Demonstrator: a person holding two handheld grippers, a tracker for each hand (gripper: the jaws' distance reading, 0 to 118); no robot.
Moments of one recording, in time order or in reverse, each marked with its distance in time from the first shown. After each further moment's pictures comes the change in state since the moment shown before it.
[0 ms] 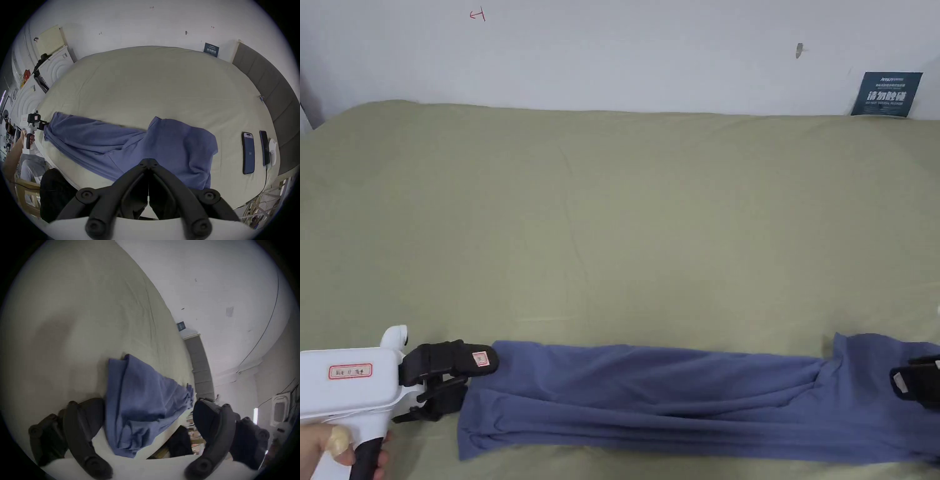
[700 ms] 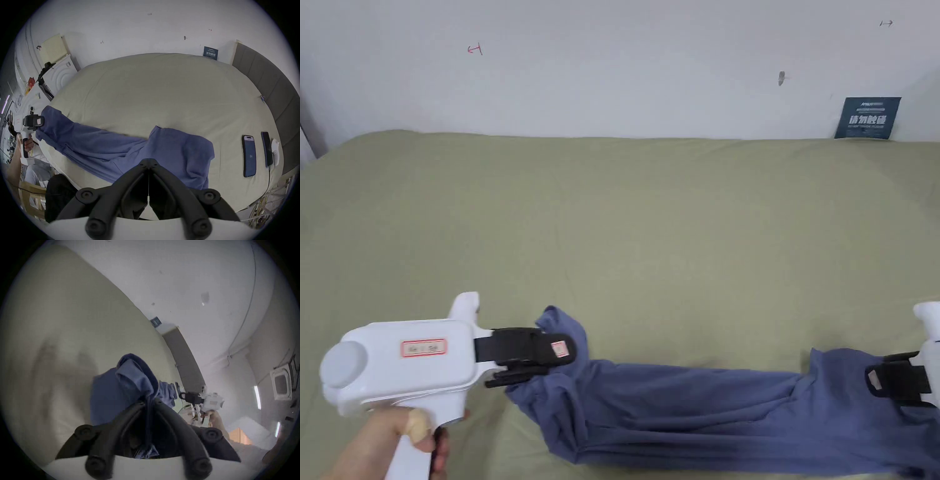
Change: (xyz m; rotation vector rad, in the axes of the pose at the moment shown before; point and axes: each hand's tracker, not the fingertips) left arm 0.150 -0.021 -0.067 0.001 -0.072 -0.238; right arm 0.015 0.004 0.017 0.067 0.052 -0.033
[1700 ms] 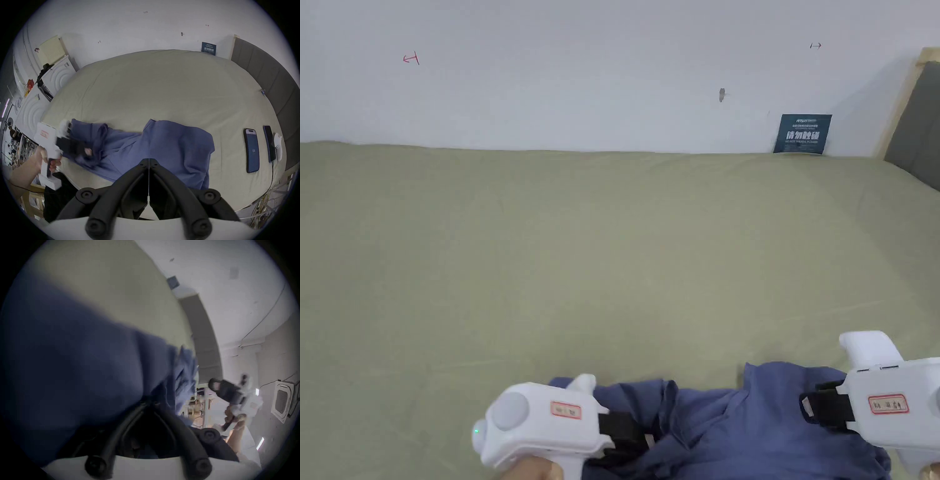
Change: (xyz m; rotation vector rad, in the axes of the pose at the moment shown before) left arm -0.029 -0.075 -0.216 -0.357 0.094 0.152; right arm 0.023 -0.015 -0.019 -0.020 0.007 -0.023
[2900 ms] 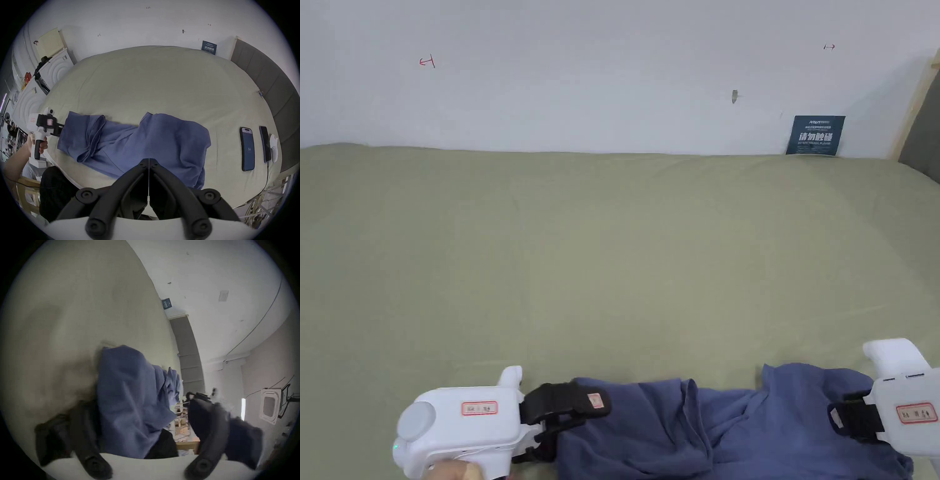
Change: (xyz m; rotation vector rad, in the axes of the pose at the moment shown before) left arm -0.057 0.006 0.107 0.185 -0.205 0.058; right arm -0.002 -0.003 0.003 -0.042 -0.042 0.034
